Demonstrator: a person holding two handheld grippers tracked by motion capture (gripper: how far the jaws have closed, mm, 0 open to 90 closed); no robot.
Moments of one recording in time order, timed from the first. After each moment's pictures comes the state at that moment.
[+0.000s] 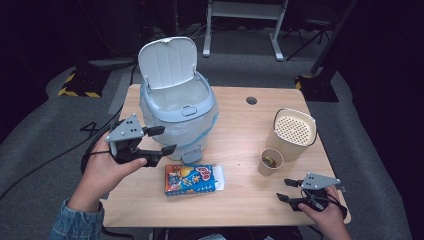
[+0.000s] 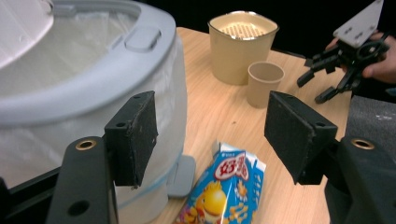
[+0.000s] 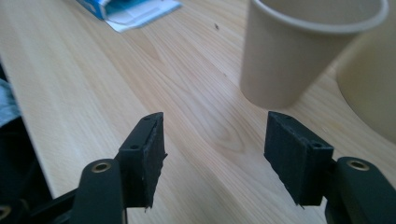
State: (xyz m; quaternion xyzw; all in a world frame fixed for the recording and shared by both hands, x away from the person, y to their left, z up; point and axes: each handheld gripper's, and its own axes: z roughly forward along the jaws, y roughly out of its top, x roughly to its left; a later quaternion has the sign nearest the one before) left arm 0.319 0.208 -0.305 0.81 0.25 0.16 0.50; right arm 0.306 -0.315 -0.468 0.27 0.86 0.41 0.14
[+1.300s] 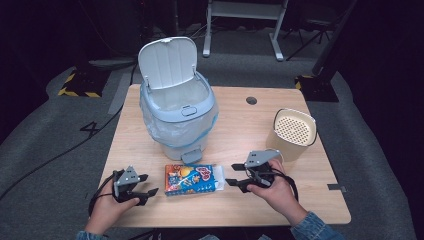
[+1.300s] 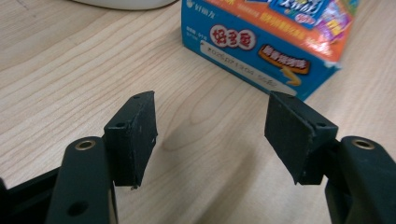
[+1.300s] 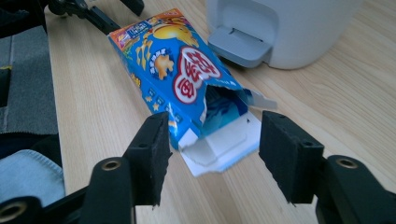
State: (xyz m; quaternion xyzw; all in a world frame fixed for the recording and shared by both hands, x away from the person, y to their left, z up) left arm 0.306 0.254 -0.496 0.85 0.35 0.12 0.38; right arm 0.352 -0.161 -0.426 0.19 0.88 0.42 0.07
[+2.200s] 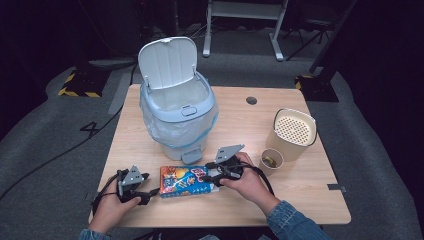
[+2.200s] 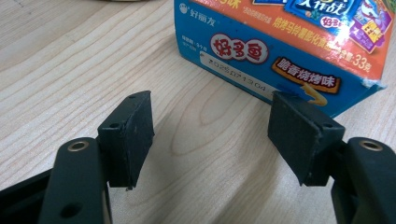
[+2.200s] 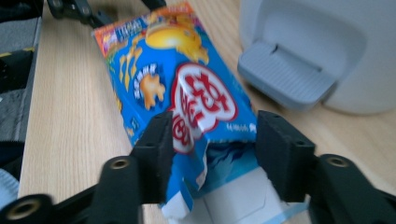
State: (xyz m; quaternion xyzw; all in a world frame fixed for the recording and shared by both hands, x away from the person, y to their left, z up) left arm 0.312 0.249 -0.504 0.86 0.34 0.13 0.36; right arm 0.385 -0.091 -0.458 0.14 0.90 0.42 0.03
